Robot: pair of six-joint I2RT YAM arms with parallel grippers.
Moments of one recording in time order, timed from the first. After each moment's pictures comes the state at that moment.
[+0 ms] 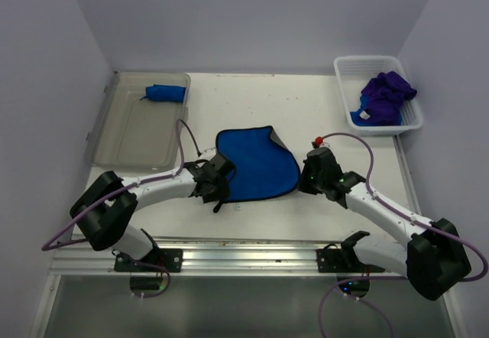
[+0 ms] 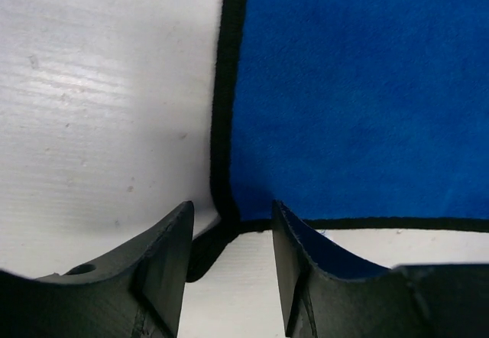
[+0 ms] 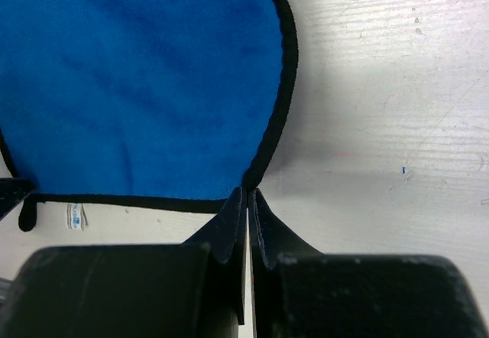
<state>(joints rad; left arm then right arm) -0.80 1.49 0.77 -0.49 -0.22 -1.02 0.52 1.11 0.58 -0.37 0.09 0.70</state>
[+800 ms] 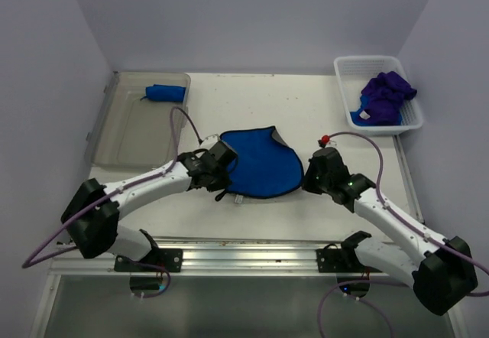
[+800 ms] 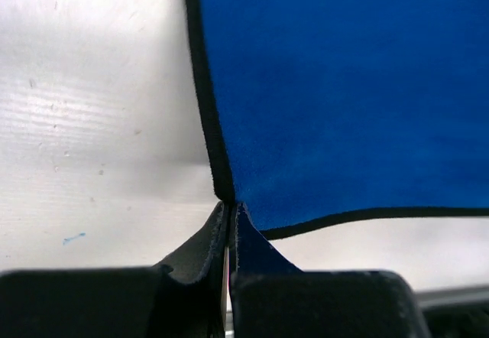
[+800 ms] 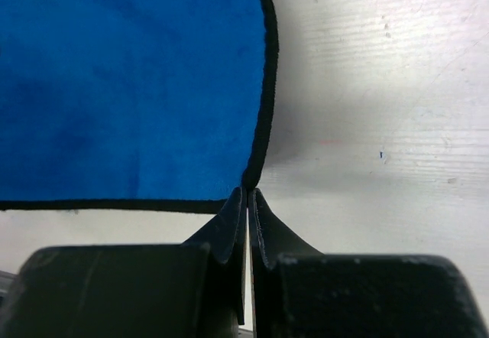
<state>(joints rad) -0.82 1.48 0.91 -0.61 -0.24 -1.03 0.52 1.01 0.59 -0.44 0.12 0.70</state>
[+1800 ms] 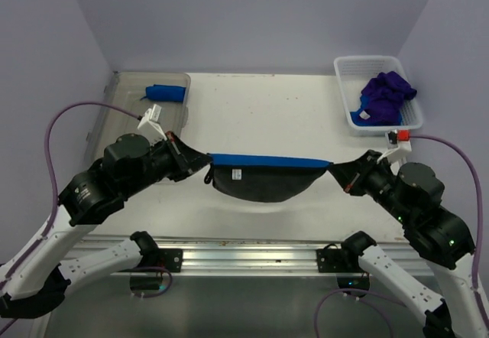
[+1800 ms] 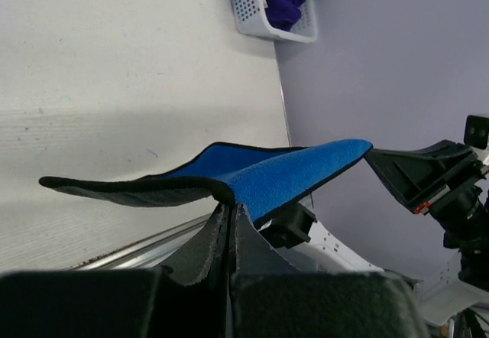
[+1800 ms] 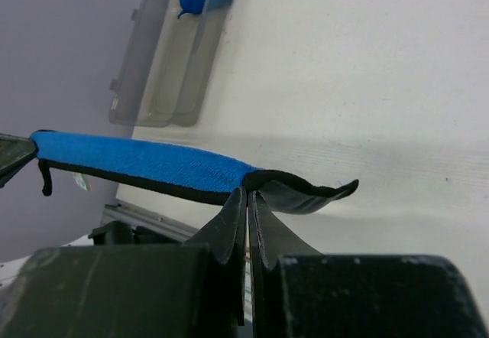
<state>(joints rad) -0.83 0.81 1.26 -0.81 -0.09 -0.99 0.53 0.54 1.16 -0.91 0.04 0.71</state>
